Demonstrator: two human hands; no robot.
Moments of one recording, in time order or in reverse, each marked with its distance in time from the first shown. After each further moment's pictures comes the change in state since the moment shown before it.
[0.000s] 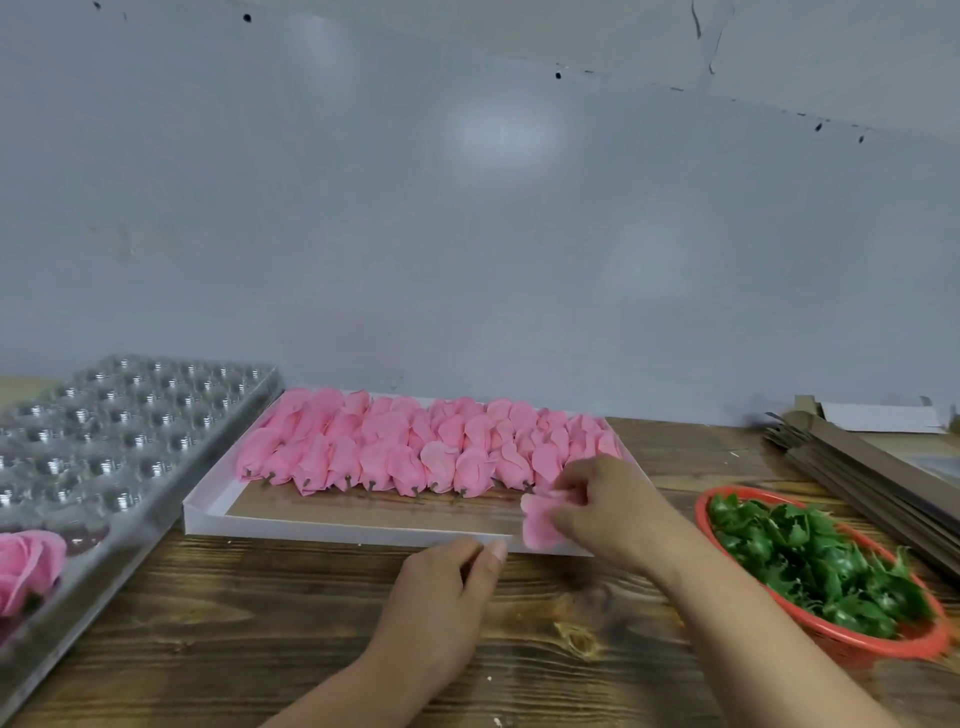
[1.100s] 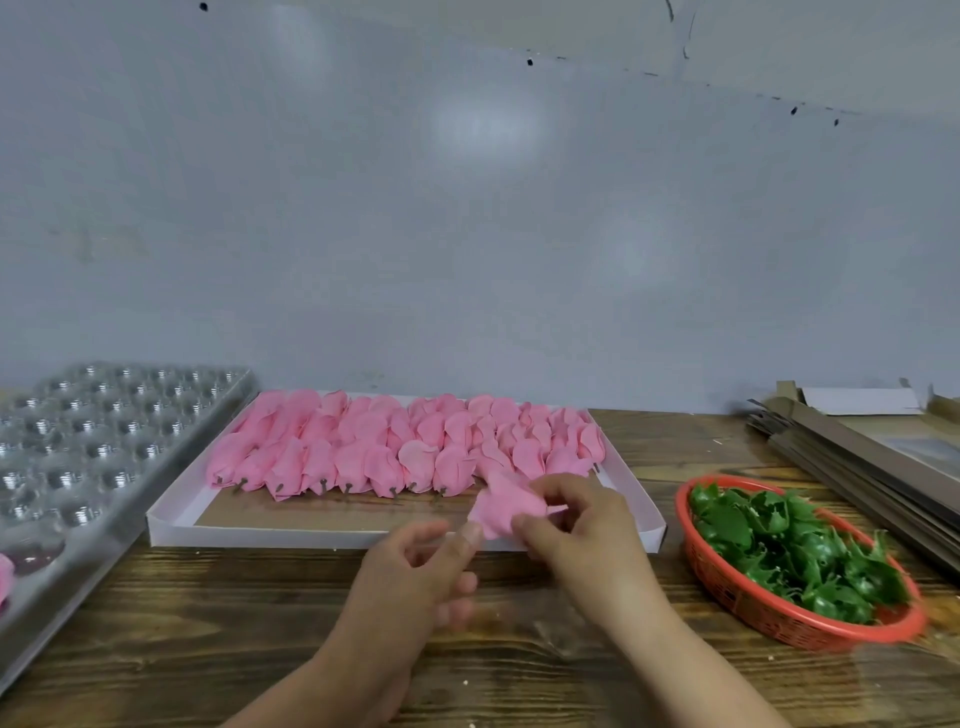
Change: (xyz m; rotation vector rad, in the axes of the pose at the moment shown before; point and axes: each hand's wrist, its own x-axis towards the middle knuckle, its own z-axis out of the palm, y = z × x) left_hand -0.001 0.018 -0.009 -0.777 -0.042 -0.493; right_hand -0.027 0.000 0.033 0.677 0.283 -0.046
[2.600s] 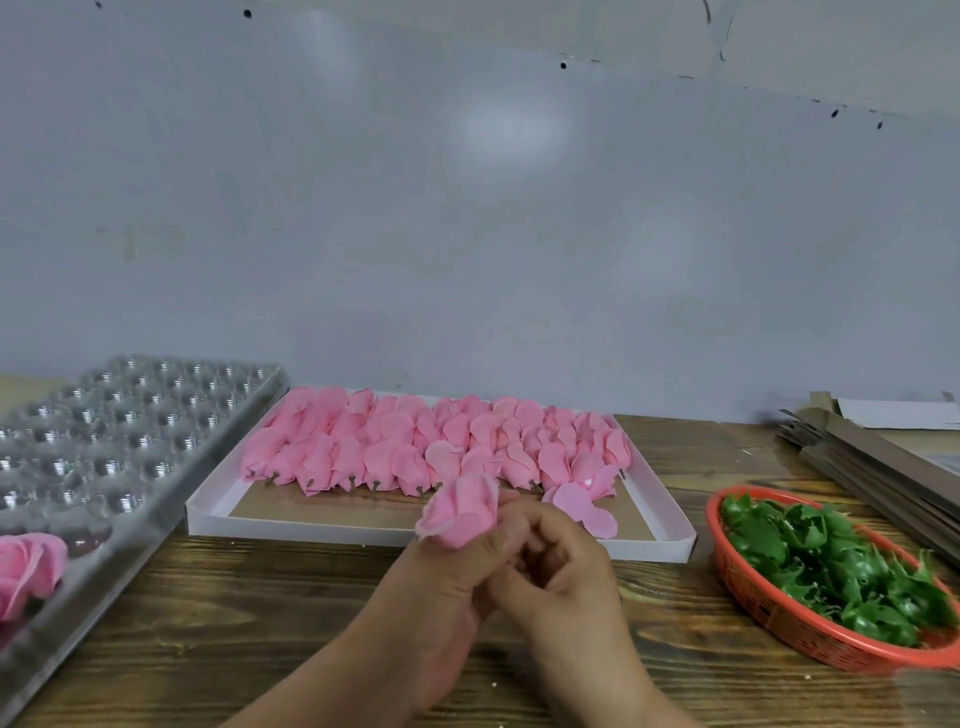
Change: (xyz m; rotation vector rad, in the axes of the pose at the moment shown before) left_hand -0.007 0.013 0.005 -0.430 -0.329 0.131; right_hand -0.032 -0.009 0.044 0.549 -0.086 -0.144
